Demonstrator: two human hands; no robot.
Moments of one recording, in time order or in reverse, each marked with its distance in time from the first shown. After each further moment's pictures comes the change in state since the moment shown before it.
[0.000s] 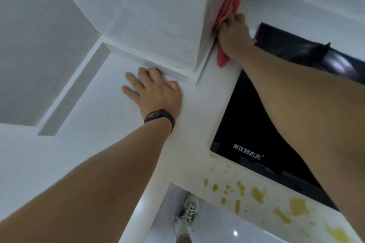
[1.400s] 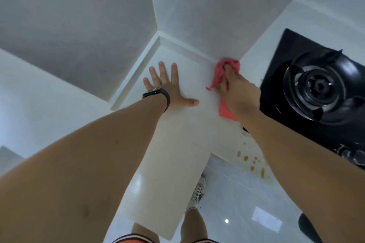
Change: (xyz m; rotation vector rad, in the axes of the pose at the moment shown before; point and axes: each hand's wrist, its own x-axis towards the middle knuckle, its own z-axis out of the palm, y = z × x) left_hand 0.031 -0.123 -0.070 0.078 -0.739 0.227; right_hand -0.192 -0.052 0.043 -0.425 -0.062 -0.182
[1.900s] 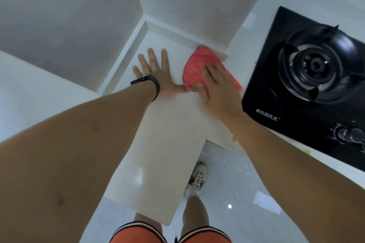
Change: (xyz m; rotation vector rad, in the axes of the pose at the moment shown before) left_hand -0.007 0.005 -0.001 0.017 -0.001 -0.012; right_hand -0.040 -0.007 0.044 0.091 0.112 -0.239
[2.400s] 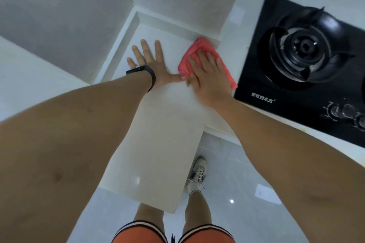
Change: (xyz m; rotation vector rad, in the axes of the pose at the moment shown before) left_hand 0.006 -0.006 0.009 0.053 0.086 0.053; right_hand 0.001 -0.006 0.016 -0.112 -0.200 0.060
